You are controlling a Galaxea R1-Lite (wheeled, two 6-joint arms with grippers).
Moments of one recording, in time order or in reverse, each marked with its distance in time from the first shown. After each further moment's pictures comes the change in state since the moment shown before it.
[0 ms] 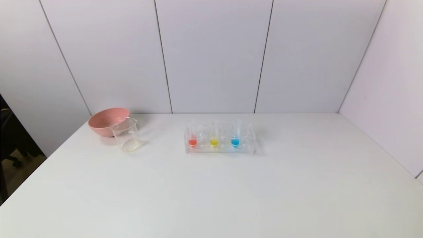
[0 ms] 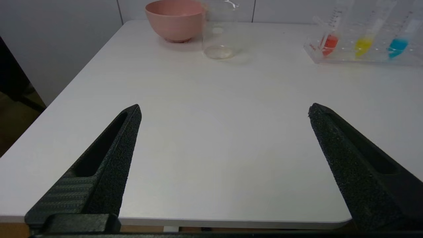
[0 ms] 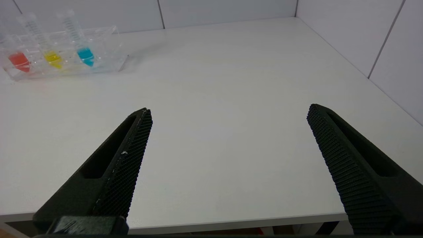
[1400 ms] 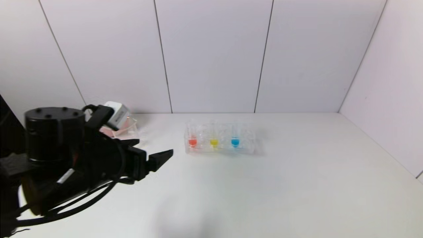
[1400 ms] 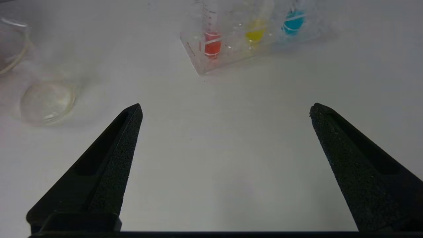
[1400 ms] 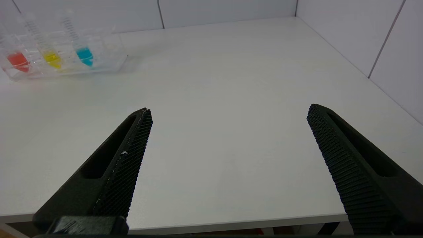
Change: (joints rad) left arm -0.506 1.444 -0.536 -0.542 0.021 -0.062; right arm 0.000 0.000 0.000 0.000 0.000 0.000
